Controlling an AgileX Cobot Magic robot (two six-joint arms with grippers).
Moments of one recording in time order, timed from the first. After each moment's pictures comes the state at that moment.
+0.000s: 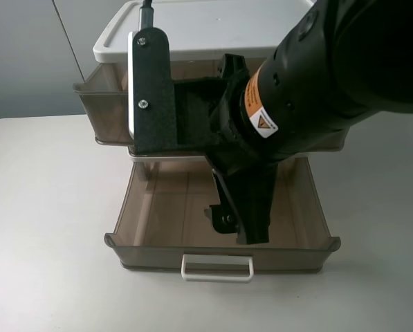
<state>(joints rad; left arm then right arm) -0.02 0.00 -0.51 0.10 1.09 -0.05 1.12 1.42 -1.01 -0.40 0.76 -0.36</state>
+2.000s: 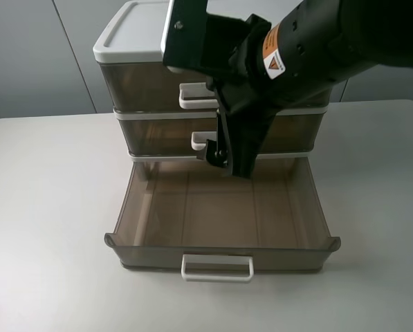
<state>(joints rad) -0.02 0.00 -0.51 0.10 1.09 -0.05 0.92 1.41 -1.01 -0.31 0.56 -0.35</state>
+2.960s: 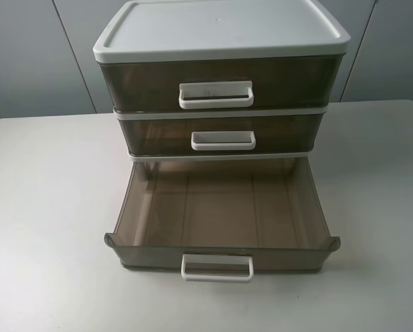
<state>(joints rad) -0.02 0.00 -0.51 0.10 1.09 -0.05 0.92 0.28 -0.67 0.09 1.14 -0.14</state>
